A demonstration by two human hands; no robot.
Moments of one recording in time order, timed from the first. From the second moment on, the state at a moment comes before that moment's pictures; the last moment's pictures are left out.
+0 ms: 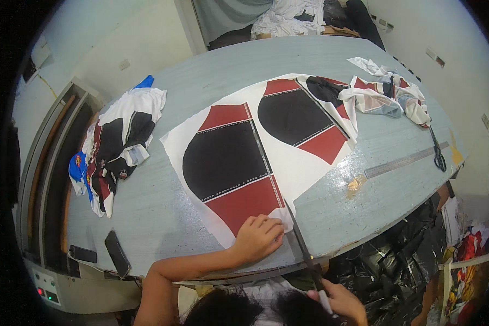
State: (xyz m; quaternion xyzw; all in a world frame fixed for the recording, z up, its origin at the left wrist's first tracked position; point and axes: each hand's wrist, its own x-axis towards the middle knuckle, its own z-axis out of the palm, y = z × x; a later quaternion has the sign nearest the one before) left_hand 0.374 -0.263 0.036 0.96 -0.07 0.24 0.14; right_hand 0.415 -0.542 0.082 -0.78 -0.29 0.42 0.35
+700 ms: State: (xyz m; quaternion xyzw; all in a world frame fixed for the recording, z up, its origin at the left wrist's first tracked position) left_hand 0.375 -0.265 0.023 0.96 -0.09 0.22 0.18; right_hand 0.420 -0.526 0.090 -0.78 -0.20 0.51 0.31
